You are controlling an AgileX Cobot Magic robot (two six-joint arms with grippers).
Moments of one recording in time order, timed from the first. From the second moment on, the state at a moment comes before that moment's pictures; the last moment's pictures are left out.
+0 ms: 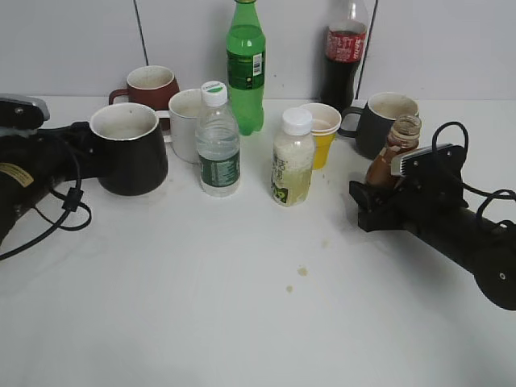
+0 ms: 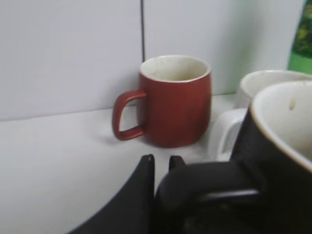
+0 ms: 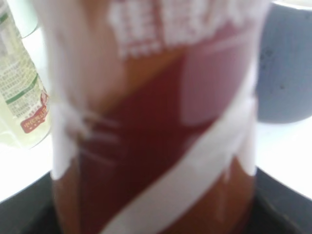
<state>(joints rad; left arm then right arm) -0.18 2.04 -0.65 0.07 -1.16 -0.04 0.22 2.20 -0.60 -0.19 -1.22 0.00</state>
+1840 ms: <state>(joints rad) -0.55 1.99 -0.70 0.44 -1.14 -0.12 0.39 1.86 -0.65 -0.28 -1.13 -1.06</state>
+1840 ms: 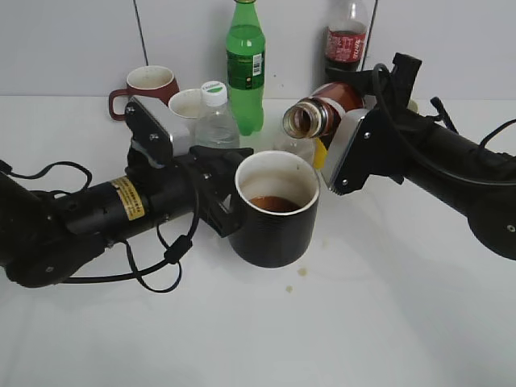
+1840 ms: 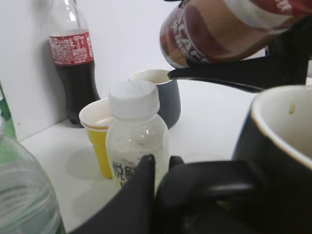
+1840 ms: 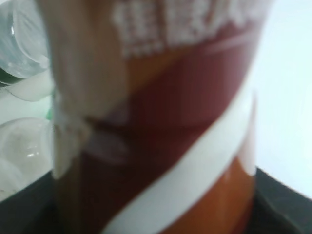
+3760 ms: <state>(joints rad) -0.55 1.99 -0.70 0.45 -1.15 -0.12 0.39 1.86 -0.67 -0.23 -1.18 -1.48</state>
